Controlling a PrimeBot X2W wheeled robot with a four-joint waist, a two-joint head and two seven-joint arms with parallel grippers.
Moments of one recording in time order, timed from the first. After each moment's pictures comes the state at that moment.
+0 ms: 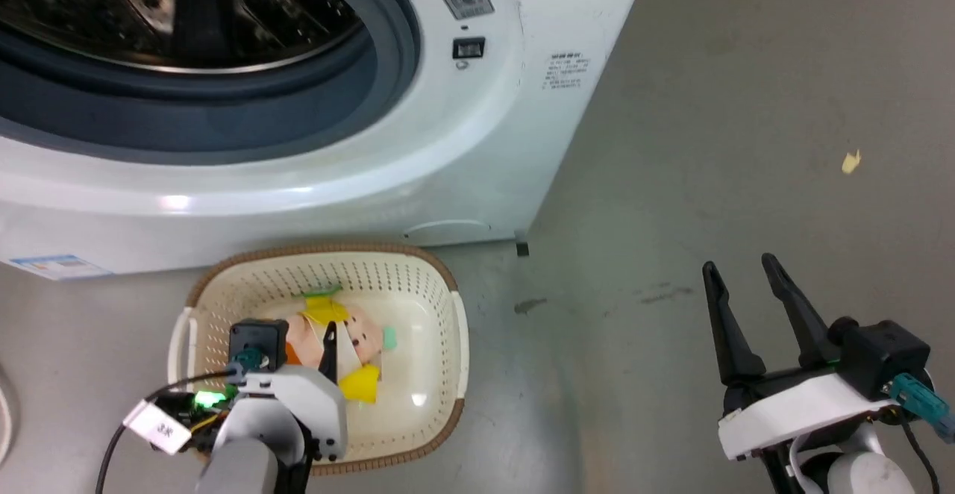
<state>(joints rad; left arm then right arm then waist) -0.26 0.13 -0.12 0.45 -0.13 0.05 0.03 -0.09 -0.05 0.04 0.00 0.20 0.13 -0.10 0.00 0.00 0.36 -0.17</state>
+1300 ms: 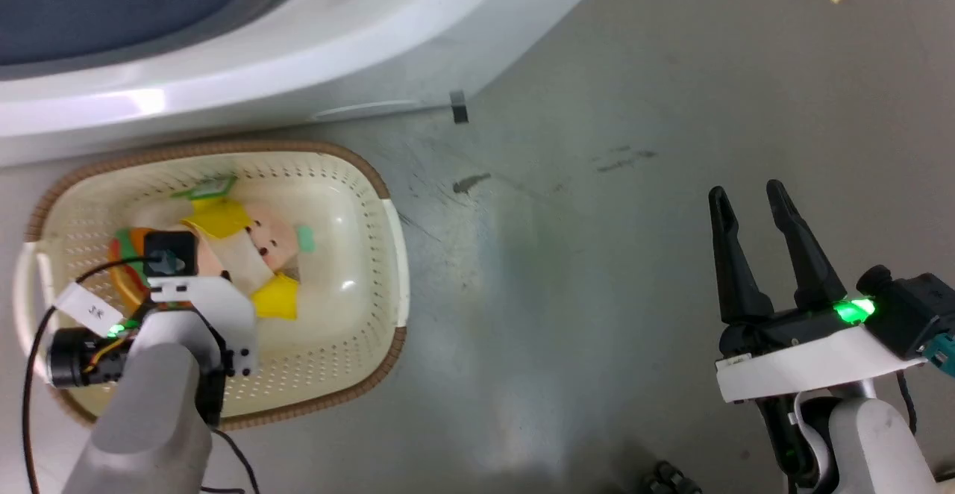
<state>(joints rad) -0.59 0.31 -0.22 0.83 -0.24 0.18 0.13 -0.21 -0.05 0.08 -0.01 0.36 0.13 -0.18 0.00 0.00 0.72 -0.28</state>
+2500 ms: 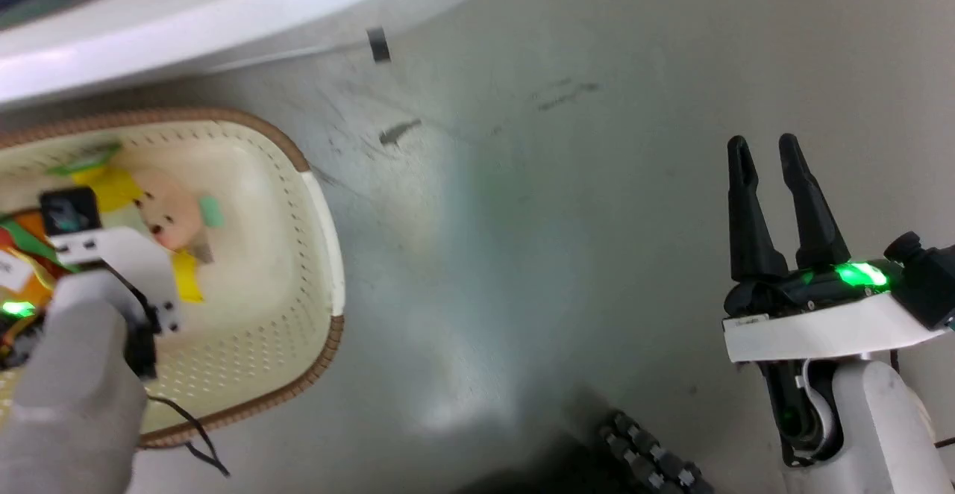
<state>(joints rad) -0.75 0.42 -0.30 0.98 -0.40 0.28 0.17 -0.30 -0.05 0.09 0.03 0.51 0.13 -0.26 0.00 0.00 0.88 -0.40</state>
